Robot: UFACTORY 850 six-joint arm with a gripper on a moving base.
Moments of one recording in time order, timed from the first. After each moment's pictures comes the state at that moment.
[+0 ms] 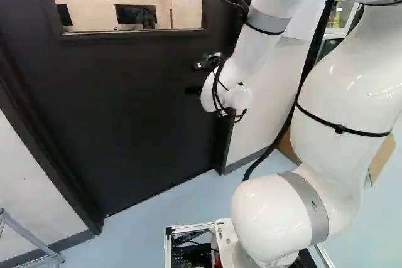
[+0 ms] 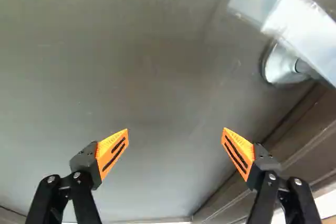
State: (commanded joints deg) arm 3.5 -5.2 -28.3 -13.8 50.0 0.0
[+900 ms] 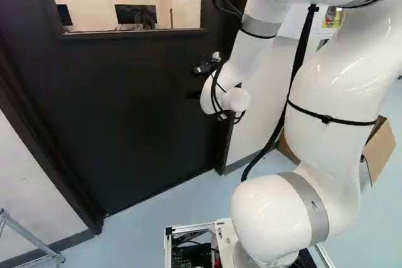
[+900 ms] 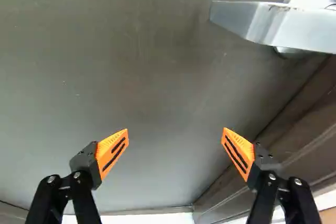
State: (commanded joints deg) arm 3.0 -9.5 -30.3 -13.5 50.0 0.0
